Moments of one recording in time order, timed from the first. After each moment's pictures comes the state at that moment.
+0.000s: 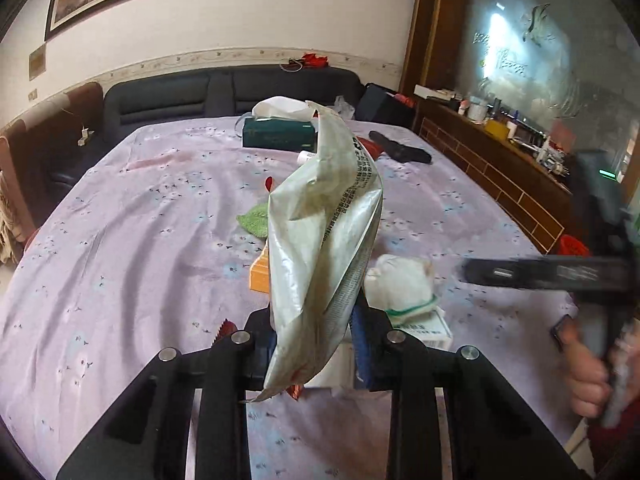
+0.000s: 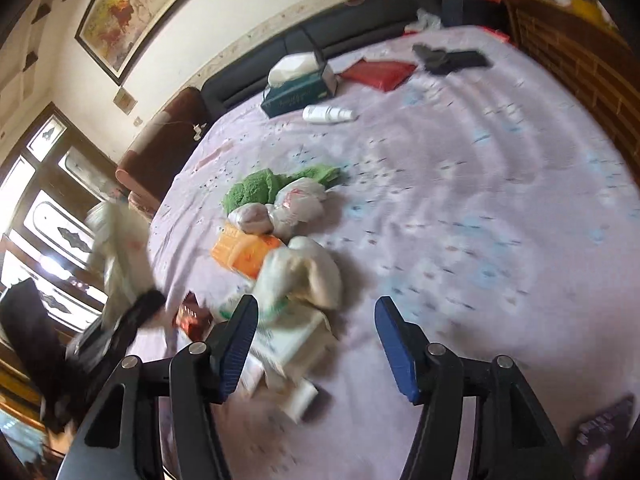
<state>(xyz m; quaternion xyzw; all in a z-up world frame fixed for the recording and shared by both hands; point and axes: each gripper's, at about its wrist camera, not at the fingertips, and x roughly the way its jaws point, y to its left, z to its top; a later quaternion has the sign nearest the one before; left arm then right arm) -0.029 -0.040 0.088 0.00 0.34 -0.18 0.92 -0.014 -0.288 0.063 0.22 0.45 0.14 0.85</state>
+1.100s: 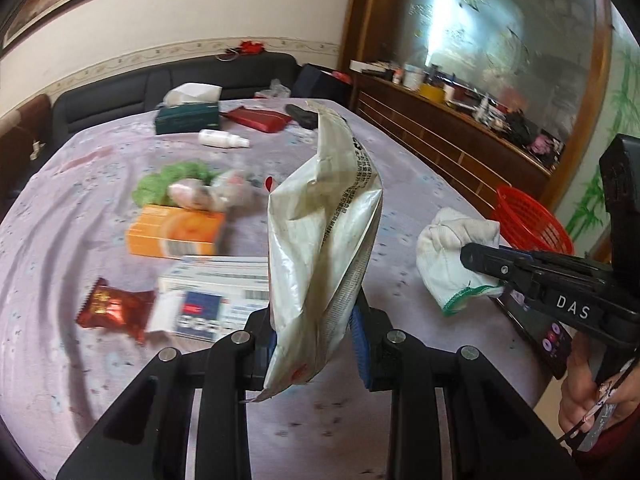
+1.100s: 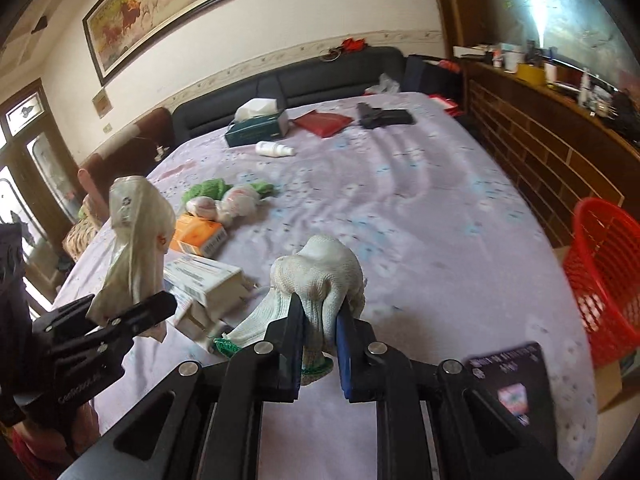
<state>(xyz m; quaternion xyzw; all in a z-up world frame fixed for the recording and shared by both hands) -0.086 -0.137 0.068 0.03 0.36 -0.27 0.89 -0.133 -0.327 0.081 0.12 0.37 0.03 0.92</state>
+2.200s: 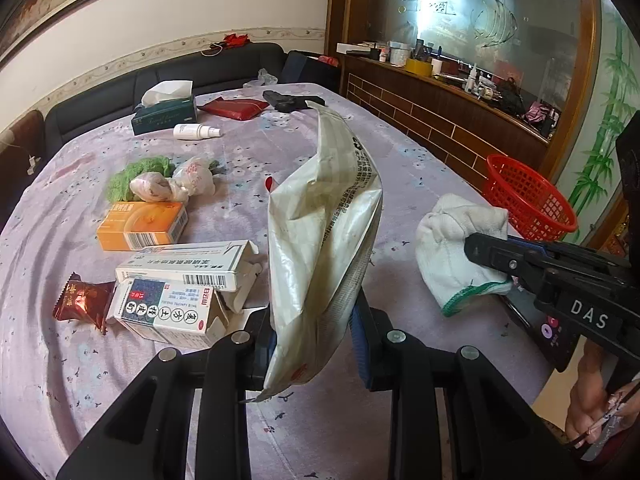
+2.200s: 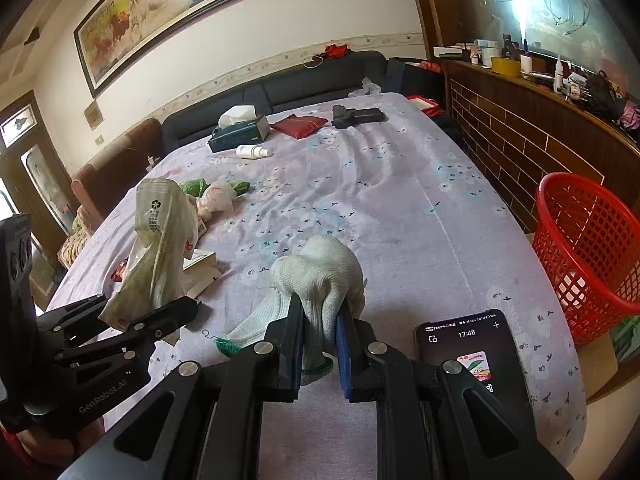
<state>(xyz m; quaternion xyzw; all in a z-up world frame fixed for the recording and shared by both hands) -0.102 -0.177 0.056 0.07 0.37 -0.26 0.89 -0.161 -0.351 0.073 0.13 0.36 0.01 0.92</state>
